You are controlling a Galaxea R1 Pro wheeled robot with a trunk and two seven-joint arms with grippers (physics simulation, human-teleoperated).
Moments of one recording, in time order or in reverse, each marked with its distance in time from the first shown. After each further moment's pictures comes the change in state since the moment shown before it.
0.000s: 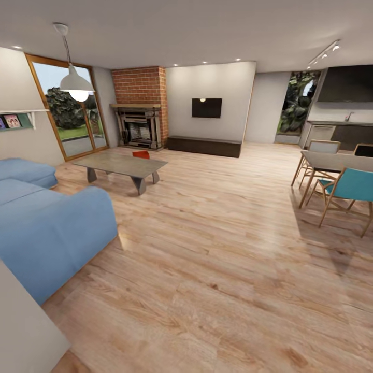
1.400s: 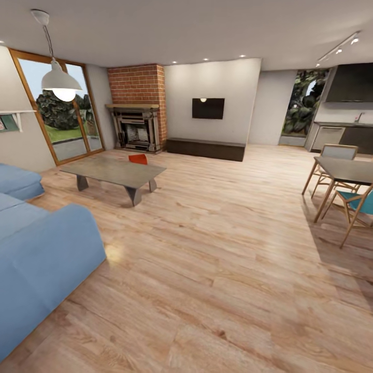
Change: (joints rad) left arm 0.000 -0.002 0.000 0.000 -0.001 0.000 0.000; right arm 0.000 0.000 0.000 0.000 0.000 0.000 0.000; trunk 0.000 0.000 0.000
